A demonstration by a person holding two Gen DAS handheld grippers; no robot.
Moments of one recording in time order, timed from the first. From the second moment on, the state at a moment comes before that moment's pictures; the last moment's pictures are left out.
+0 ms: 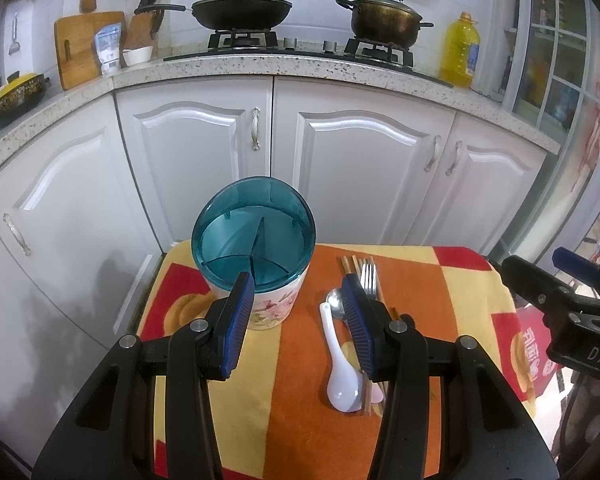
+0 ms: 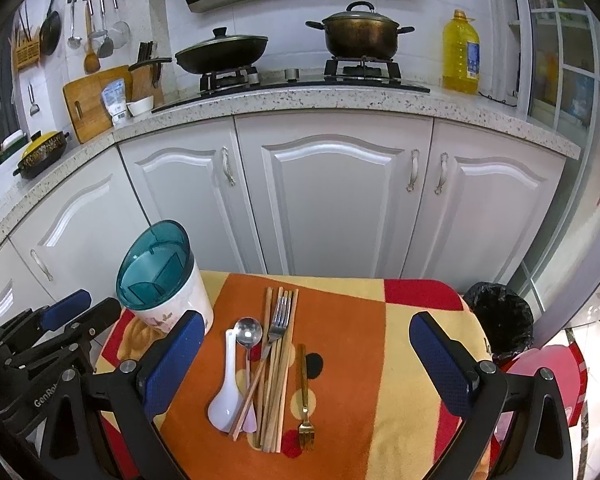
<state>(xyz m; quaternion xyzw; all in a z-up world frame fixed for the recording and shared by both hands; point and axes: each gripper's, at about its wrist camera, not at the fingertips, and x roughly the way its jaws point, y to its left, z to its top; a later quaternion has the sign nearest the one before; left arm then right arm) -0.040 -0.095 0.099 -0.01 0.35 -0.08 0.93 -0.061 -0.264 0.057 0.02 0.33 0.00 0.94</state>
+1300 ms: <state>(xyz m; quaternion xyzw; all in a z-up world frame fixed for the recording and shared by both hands) 0.031 -0.147 -0.060 -0.02 0.50 -0.12 0.86 0.022 -0.292 -0.084 0.10 0.48 0.08 0.87</state>
